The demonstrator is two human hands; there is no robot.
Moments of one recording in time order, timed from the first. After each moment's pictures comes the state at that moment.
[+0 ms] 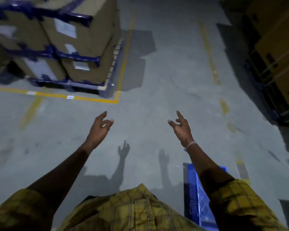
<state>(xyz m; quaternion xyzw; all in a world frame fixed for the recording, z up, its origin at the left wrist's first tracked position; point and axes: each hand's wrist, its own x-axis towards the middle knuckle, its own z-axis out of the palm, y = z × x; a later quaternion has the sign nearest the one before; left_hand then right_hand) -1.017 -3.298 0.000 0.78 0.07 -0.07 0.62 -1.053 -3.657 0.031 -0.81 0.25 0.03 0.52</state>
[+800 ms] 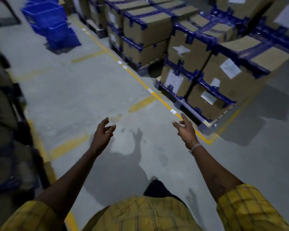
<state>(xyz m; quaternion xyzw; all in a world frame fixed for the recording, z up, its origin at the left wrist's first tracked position) -1.157 -2.749 -0.003 0.69 0.37 0.19 0.59 -0.899 -3.015 0.018 -0.82 -0.09 0.24 0.51</state>
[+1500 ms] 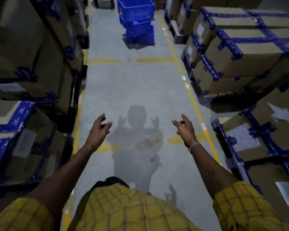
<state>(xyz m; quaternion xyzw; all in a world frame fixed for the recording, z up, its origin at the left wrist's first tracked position) -1.111 -2.379 -0.011 0.57 0.55 0.31 0.52 -0.741 -2.488 -0.008 -0.78 -0.26 0.38 0.42</state>
